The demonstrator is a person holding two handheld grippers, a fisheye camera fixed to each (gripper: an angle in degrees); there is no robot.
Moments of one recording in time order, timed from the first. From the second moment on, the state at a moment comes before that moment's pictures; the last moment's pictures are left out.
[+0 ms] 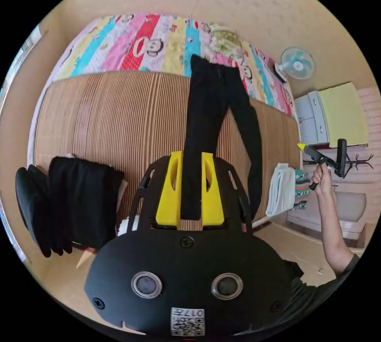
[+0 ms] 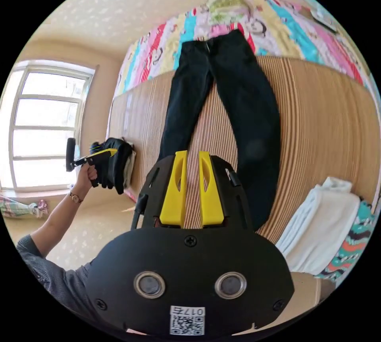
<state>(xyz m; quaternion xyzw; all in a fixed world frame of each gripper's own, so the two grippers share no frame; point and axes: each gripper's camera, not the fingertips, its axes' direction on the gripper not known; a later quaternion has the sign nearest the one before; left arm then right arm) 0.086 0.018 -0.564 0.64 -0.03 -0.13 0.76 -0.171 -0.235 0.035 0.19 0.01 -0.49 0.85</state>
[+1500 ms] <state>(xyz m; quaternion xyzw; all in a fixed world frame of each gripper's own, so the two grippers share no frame) -0.123 0.195 -0.194 0.49 0.11 -0.04 0.86 -0.079 -0.245 0.071 0.29 0.14 -0.29 0.90</state>
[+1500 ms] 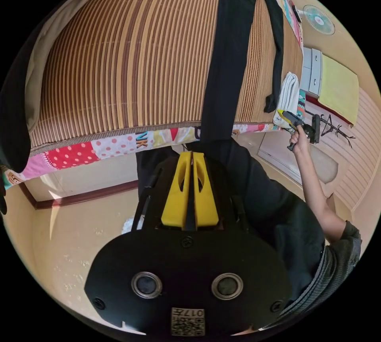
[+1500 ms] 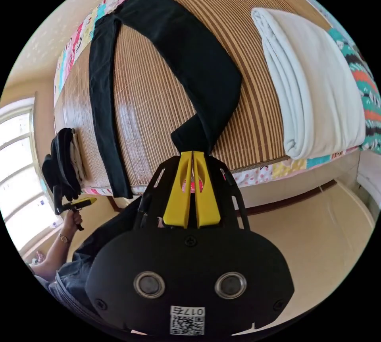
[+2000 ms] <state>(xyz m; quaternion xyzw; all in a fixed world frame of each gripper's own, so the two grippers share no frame) -0.120 0.212 -0.151 0.47 0.12 0.00 0.88 -0.062 -0.288 0.103 0.27 -0.01 -0.20 0.94</state>
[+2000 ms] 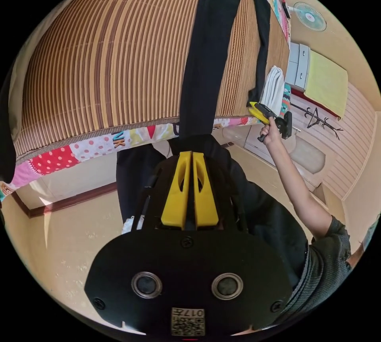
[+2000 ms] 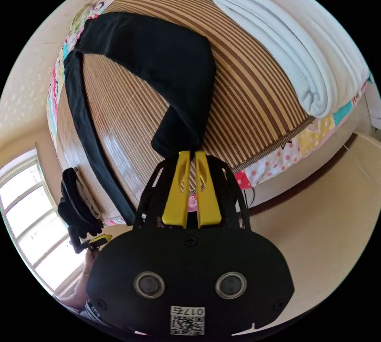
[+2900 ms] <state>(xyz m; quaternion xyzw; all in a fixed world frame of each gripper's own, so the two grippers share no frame) -0.108 0.132 -0.106 0.48 0.20 0.02 0.85 -0.015 -0.243 0.115 0.26 0.12 -0.26 0.92</state>
